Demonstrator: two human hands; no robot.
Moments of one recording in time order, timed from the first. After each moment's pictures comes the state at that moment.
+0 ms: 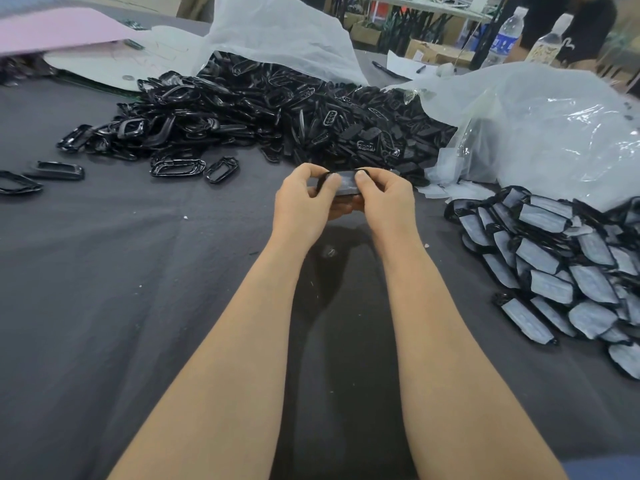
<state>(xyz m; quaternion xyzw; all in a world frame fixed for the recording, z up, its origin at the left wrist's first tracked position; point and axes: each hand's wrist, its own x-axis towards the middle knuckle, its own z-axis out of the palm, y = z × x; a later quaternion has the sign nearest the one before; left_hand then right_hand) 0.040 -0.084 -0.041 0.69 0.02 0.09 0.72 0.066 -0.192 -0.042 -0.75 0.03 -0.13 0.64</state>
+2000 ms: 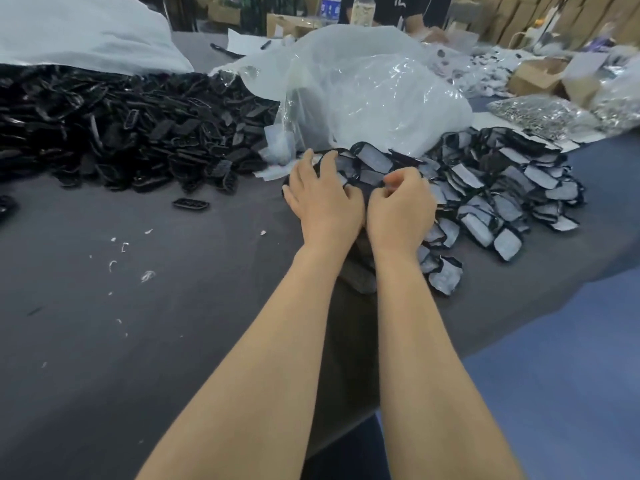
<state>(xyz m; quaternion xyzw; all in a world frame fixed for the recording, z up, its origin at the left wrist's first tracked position) 0.025 -0.307 -0.027 0.88 -0.10 0.09 0.45 -0.004 -0.373 -0.023 -0.83 0.33 -0.34 0.30</state>
